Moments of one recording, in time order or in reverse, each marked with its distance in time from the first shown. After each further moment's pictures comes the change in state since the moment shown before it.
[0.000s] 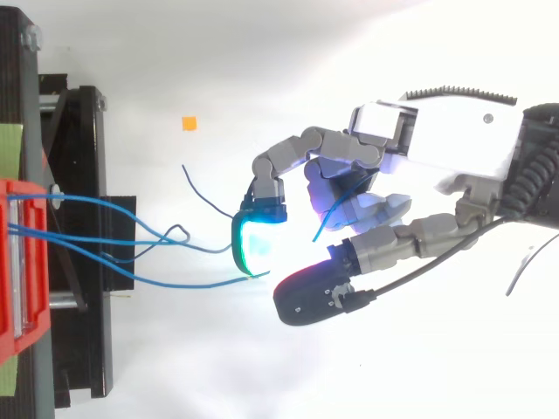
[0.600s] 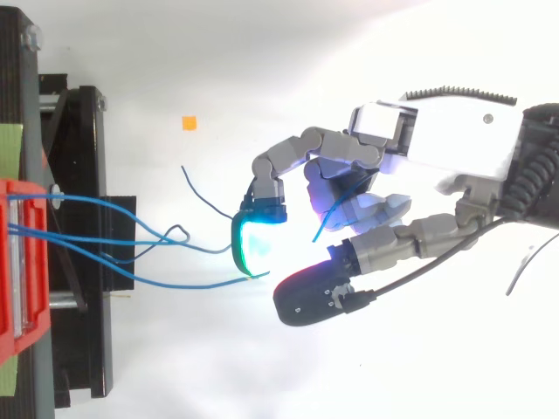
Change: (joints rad) arm 0.000 0.000 0.000 0.000 0.000 0.000
